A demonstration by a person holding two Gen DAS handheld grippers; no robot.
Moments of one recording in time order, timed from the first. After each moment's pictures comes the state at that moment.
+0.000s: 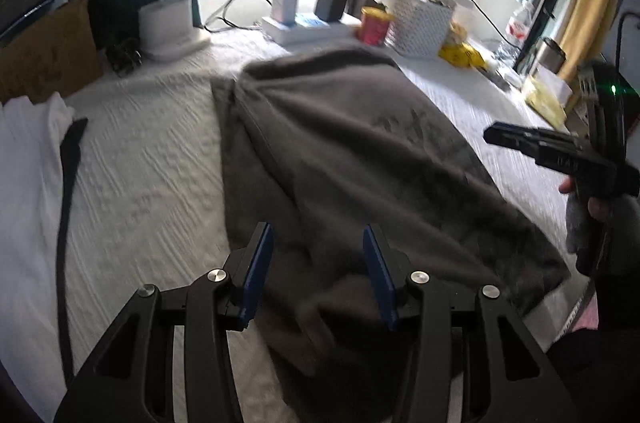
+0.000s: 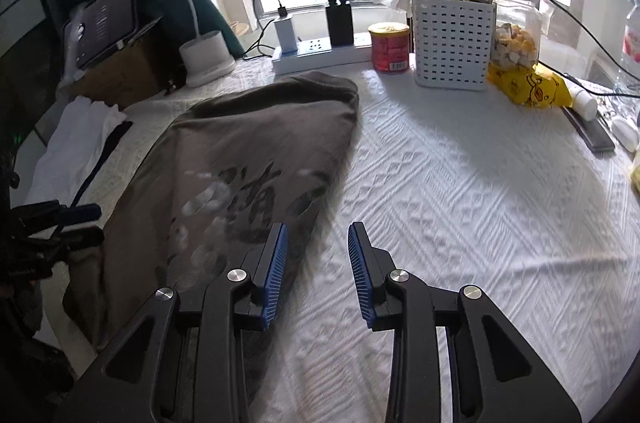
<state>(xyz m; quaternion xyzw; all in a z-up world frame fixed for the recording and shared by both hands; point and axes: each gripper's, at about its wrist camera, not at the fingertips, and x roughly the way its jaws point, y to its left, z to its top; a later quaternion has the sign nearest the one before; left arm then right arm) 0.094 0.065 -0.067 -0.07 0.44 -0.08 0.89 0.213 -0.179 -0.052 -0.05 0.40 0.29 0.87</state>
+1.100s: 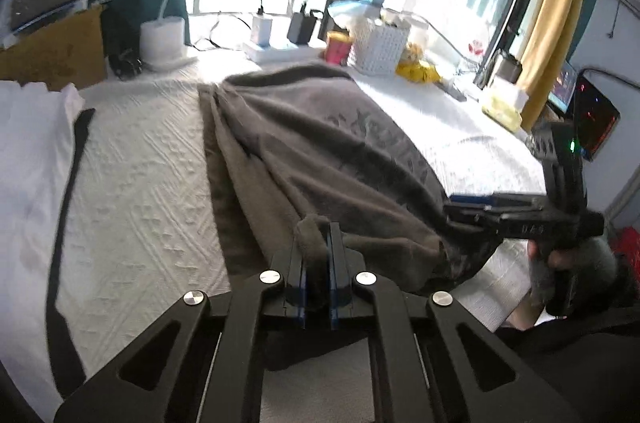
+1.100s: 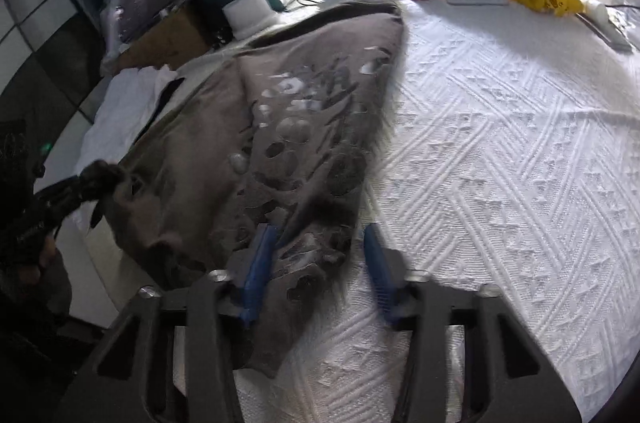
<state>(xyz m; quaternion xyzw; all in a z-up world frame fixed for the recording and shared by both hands) 0.027 0.058 -0.046 -0.10 0.38 -0.11 0.91 0.131 -0.185 -0.088 0.00 0.45 0.35 0.82</state>
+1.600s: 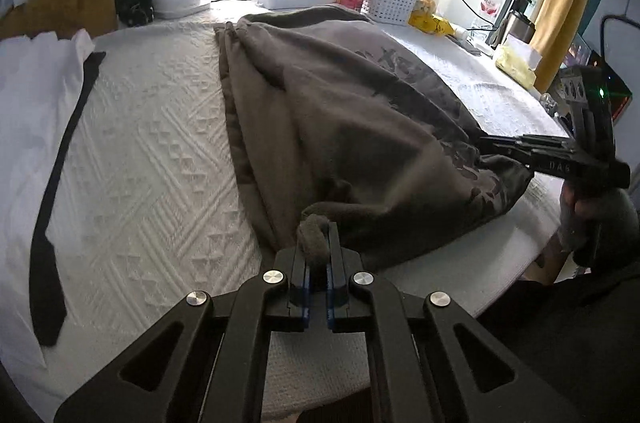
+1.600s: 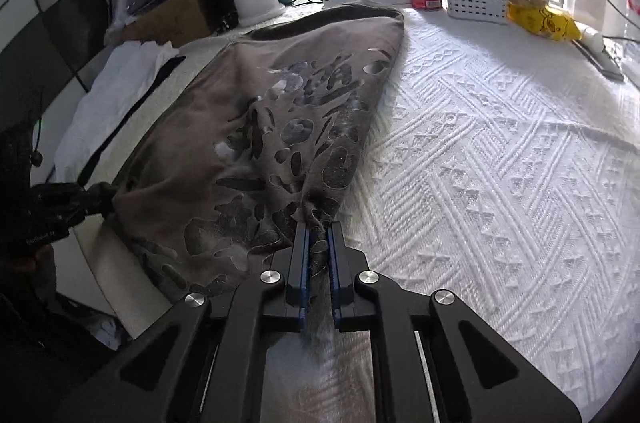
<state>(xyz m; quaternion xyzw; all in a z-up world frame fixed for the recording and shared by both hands) 0.003 0.058 -0.090 -0.08 0.44 -0.10 0.89 0.115 -0.198 -0.086 -0.06 0.43 0.33 0.84</state>
